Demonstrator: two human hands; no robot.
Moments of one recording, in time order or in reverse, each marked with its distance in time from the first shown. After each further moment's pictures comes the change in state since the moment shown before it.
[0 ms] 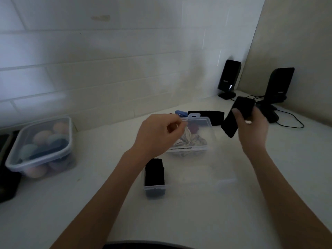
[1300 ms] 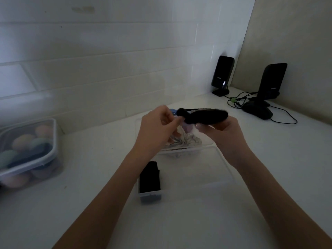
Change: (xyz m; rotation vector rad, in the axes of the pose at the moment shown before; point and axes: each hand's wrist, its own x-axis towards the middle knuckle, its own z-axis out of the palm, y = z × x) left_hand 0.012 0.004 0.021 -0.490 0.029 -0.380; right_hand -0.034 -0.035 0.014 0.522 -0.565 -0.095
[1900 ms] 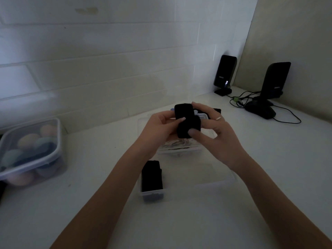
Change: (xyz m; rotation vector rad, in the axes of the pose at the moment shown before) left_hand 0.000 0.000 -0.001 -0.474 -0.269 -0.220; right_hand -0.006 0.003 0.010 -0.461 -0.096 -0.076
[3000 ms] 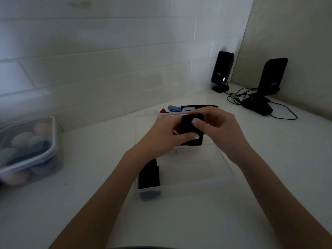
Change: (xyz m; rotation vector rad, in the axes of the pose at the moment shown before) left_hand -0.008 0.002 0.009 0.689 -0.145 0.348; right_hand 0.002 -0.008 -0.012 0.289 0.046 0.159
